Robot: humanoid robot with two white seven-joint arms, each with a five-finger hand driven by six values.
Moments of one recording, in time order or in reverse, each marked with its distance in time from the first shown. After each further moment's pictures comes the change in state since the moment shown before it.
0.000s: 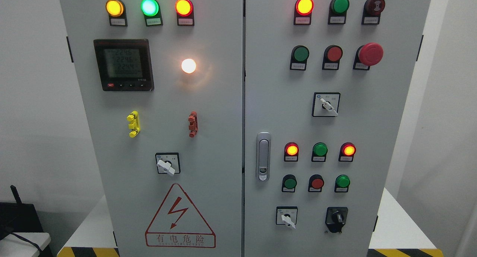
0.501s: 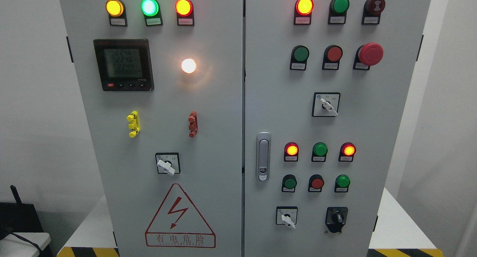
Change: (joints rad) left arm 0.000 0.000 0.000 0.000 0.000 0.000 0.000; right arm -0.003 0.003 -0.010 0.005 -0.003 0.000 0.004
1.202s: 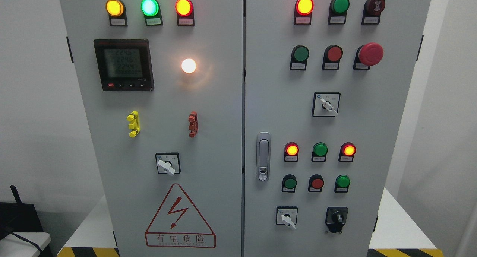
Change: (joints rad) left arm 0.000 0.000 0.000 0.000 0.000 0.000 0.000; right arm 0.101 0.001 -0.006 -0.129 -0.002 -0.009 -0.006
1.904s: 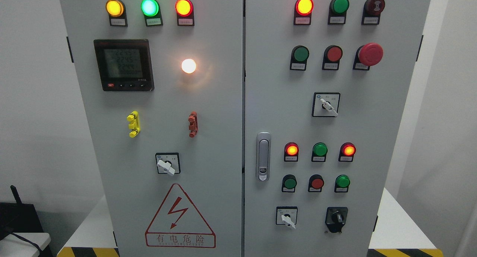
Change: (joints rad) left arm 0.000 0.000 0.000 0.000 0.000 0.000 0.000; right arm 0.292 -0.005 -0.044 -0.387 -0.013 -0.303 -0.004
